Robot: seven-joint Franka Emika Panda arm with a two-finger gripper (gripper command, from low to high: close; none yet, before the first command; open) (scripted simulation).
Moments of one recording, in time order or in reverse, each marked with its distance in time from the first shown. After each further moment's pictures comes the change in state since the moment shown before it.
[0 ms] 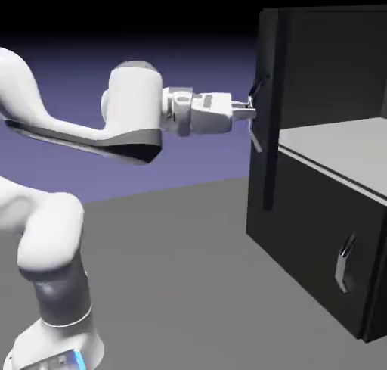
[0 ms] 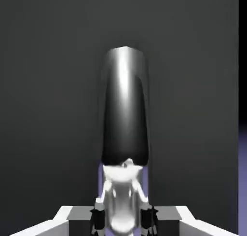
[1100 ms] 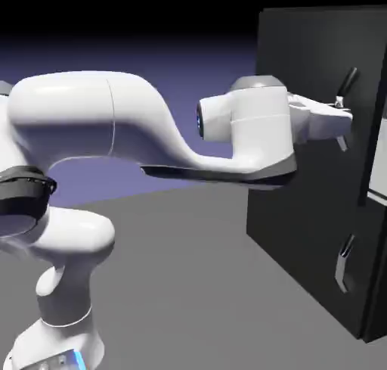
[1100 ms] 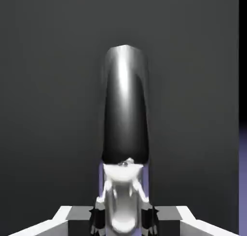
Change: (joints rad) arm 1.196 0.175 -1.007 0.433 -0.483 -0.110 -0.179
